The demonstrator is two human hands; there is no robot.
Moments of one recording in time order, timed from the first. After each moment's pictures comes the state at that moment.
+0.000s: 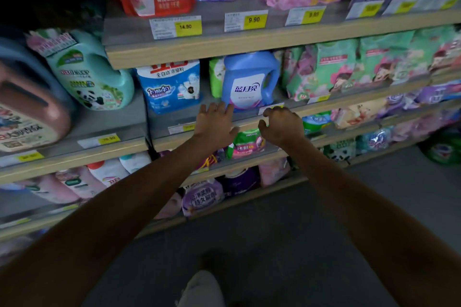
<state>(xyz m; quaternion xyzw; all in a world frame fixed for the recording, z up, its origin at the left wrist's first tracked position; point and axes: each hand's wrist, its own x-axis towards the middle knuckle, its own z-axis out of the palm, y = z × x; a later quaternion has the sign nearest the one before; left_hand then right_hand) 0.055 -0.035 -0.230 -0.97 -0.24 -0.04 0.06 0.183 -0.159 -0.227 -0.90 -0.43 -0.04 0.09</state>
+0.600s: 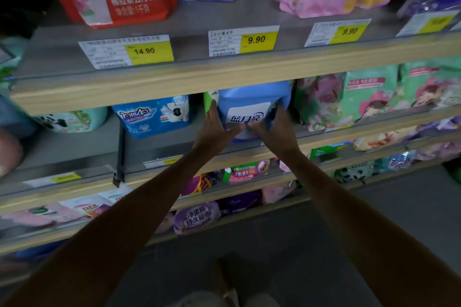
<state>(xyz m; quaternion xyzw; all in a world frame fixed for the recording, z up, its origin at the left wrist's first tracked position) 0.175 0.053 -0.294 -0.77 -0.36 -0.20 -0.49 0.299 -0.062 -0.282 -0.81 -0.33 0.16 0.46</state>
